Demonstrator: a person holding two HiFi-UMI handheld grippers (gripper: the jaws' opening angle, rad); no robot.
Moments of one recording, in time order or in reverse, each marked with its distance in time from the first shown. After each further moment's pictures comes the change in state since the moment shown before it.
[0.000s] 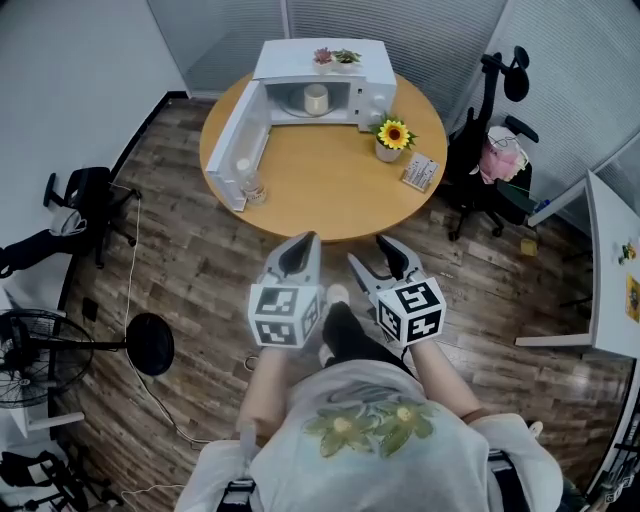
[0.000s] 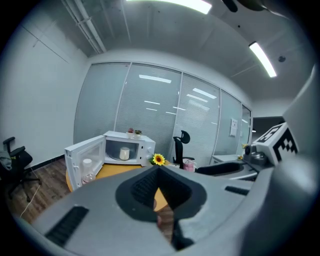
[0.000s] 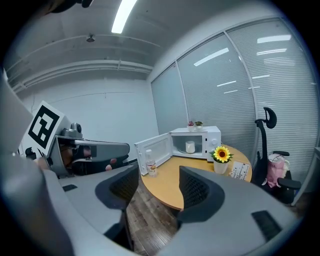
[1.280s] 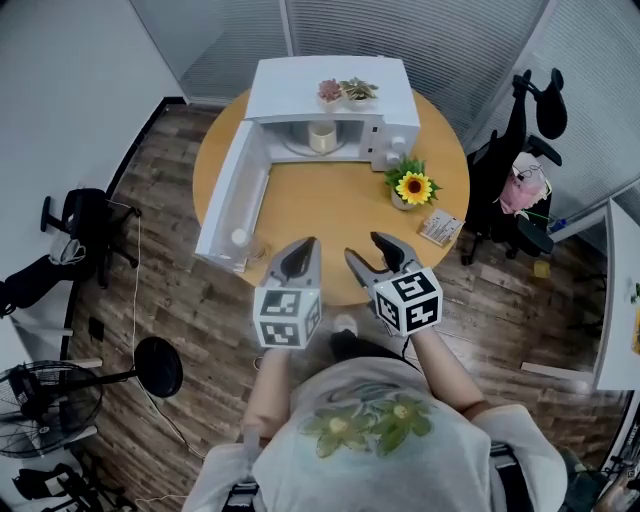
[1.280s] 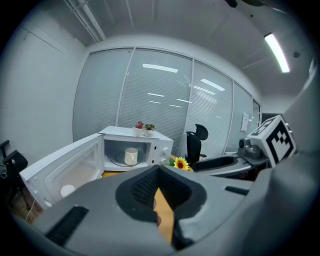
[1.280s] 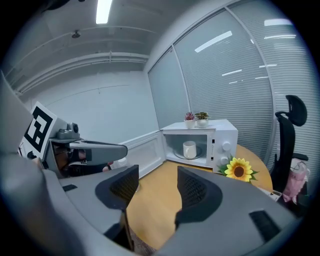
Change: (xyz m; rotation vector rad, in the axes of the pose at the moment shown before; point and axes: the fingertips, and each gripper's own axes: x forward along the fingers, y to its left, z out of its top) left arm 0.183 0.107 0.036 -0.006 0.090 0.032; right arm 0.189 -0.114 0.054 0.019 0.086 0.062
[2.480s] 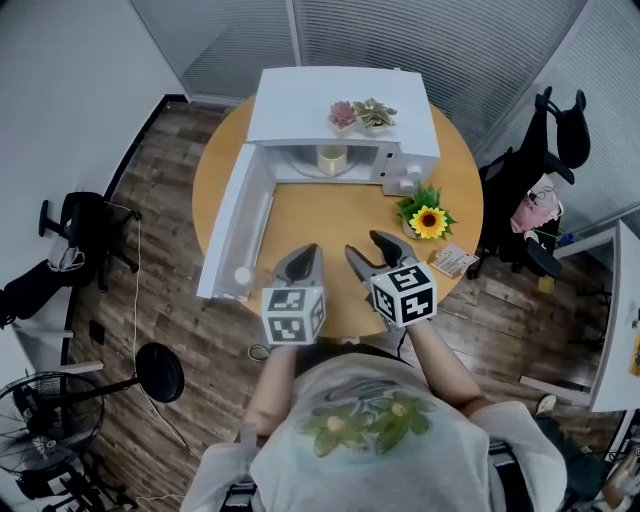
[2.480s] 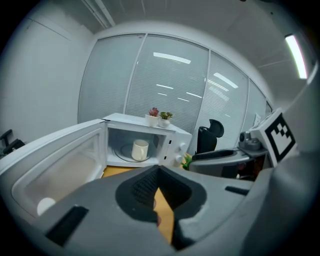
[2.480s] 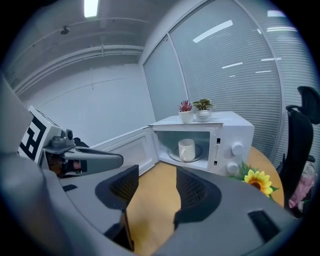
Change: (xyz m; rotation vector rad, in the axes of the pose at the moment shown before) left arm 0.085 0.058 -0.009 -0.094 0.097 0.049; right arm 0.095 -0.054 0.020 0.022 0.069 0.006
